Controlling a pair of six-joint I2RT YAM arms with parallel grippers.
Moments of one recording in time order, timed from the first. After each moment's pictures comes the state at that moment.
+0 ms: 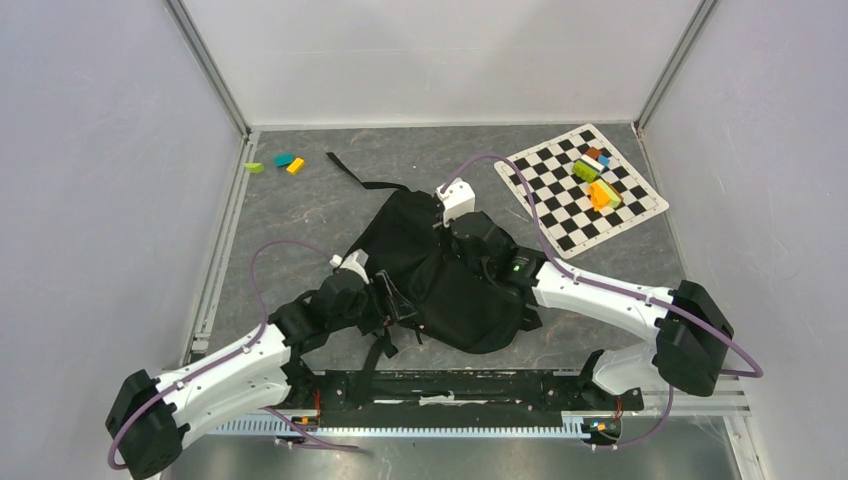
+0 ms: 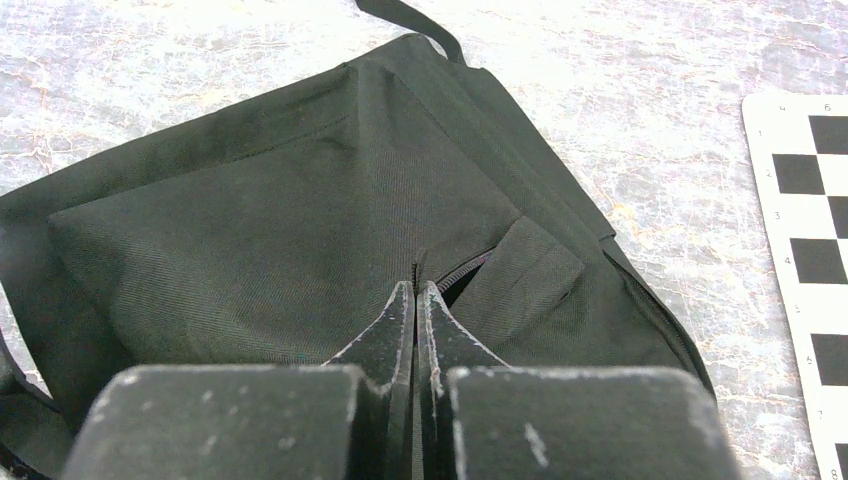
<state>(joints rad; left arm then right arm) -0.80 0.79 0.38 -0.30 0.07 -1.09 0.96 1.39 0.96 0.02 0.44 0.18</state>
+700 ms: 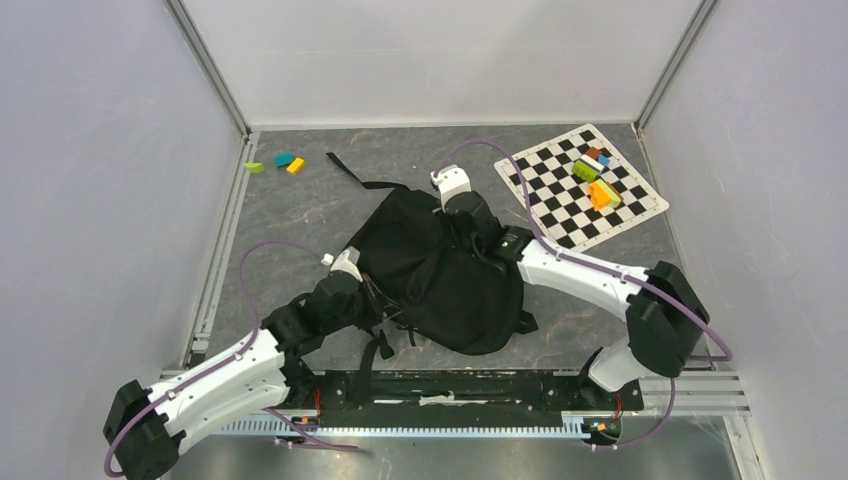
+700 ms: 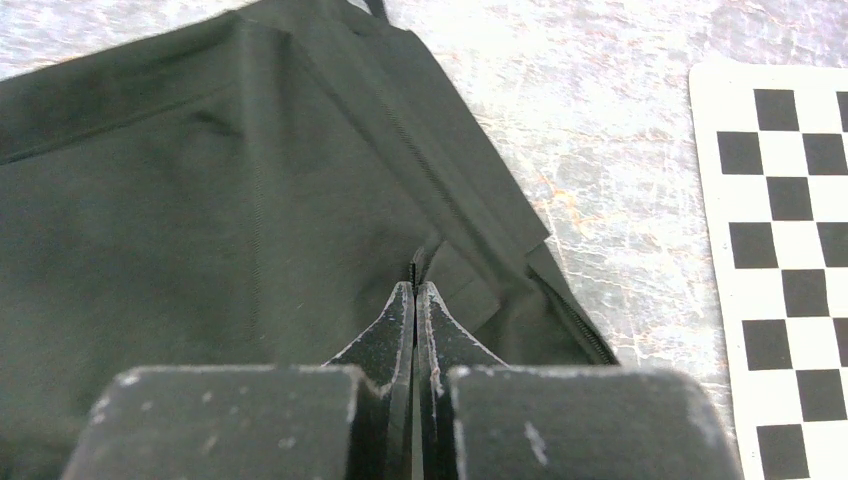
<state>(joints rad) -0.81 0.72 0.37 -0.28 -0.02 -1.11 0.87 1.51 1.06 -0.07 0.43 0.13</state>
